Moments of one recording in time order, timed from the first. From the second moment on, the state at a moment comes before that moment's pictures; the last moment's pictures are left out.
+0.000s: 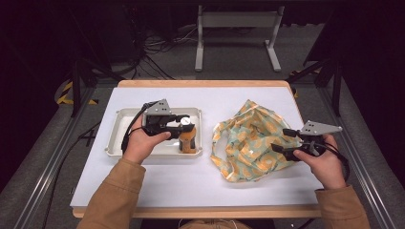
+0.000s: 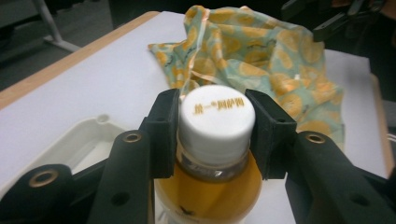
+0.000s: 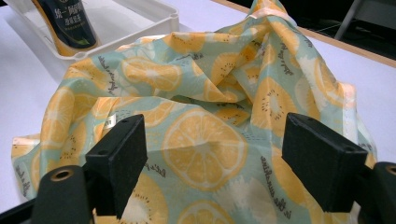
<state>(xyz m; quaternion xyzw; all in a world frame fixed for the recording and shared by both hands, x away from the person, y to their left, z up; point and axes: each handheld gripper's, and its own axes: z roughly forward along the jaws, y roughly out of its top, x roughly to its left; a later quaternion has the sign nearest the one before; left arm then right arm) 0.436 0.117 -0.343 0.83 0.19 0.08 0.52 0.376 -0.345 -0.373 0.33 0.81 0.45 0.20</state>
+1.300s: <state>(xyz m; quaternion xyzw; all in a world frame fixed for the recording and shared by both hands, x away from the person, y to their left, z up) 0.374 0.210 -0.312 0.80 0.30 0.16 0.50 0.368 -0.346 -0.373 0.33 0.80 0.46 0.21</state>
